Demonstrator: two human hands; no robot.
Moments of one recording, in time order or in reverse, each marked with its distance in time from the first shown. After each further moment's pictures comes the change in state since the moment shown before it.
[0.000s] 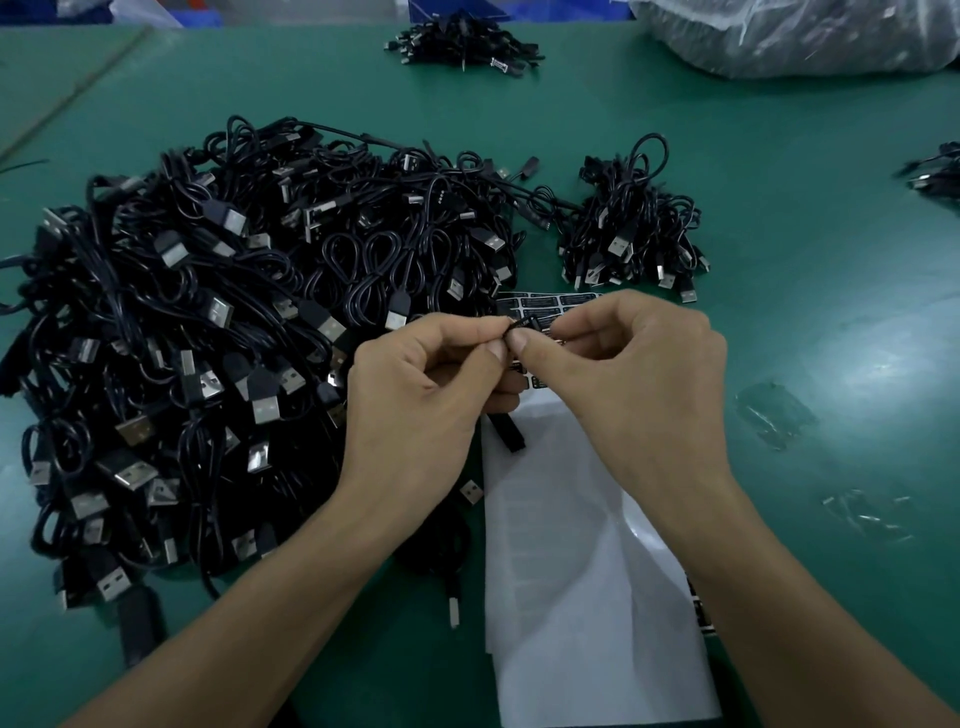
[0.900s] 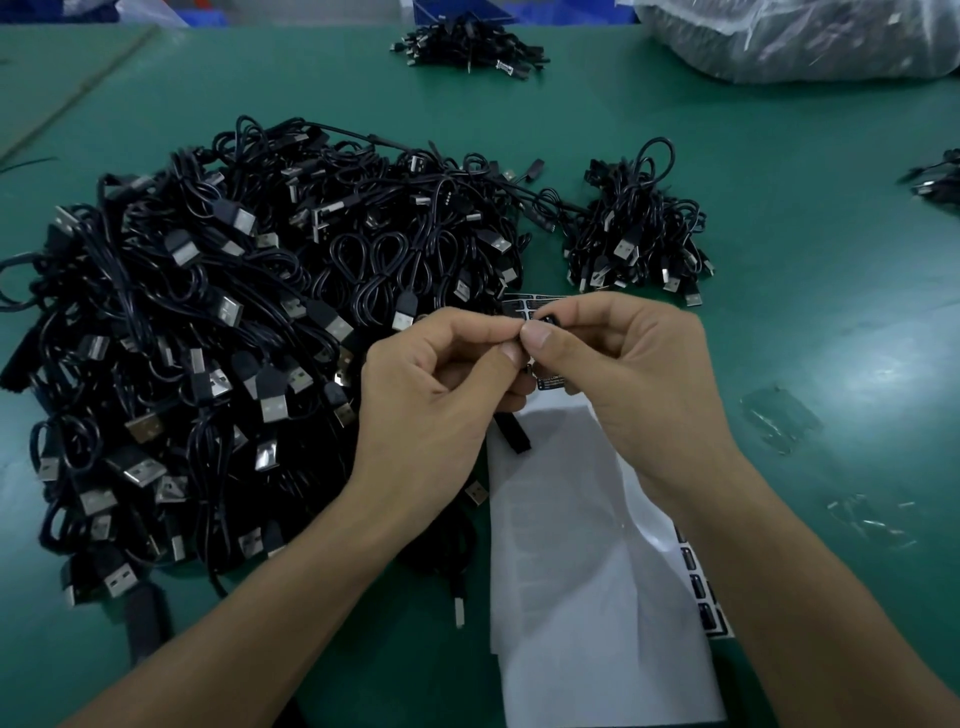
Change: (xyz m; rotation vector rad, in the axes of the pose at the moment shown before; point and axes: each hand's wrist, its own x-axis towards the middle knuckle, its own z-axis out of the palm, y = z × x) left_hand -0.001 -0.001 0.000 -0.022 -0.043 0.037; right_hand 0.006 0.005 -0.001 0.501 -0.269 0.044
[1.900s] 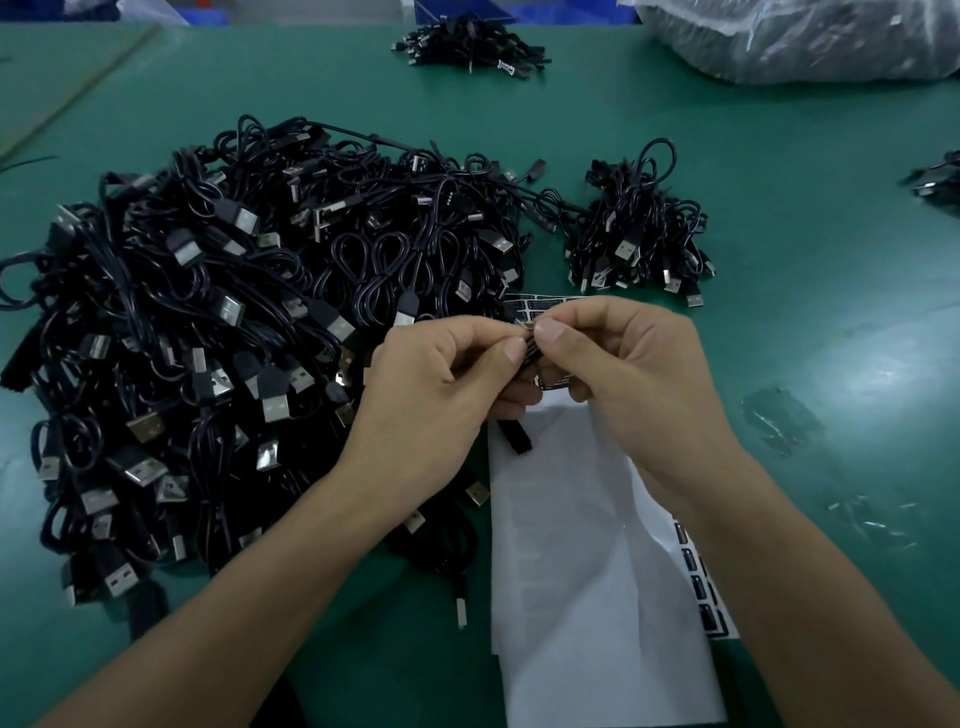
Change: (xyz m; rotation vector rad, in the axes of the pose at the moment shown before) left_hand 0.008 0.007 -0.008 0.178 -0.145 -0.125; right_hand 0.001 -0.001 0.000 -0.007 -0.022 0.051
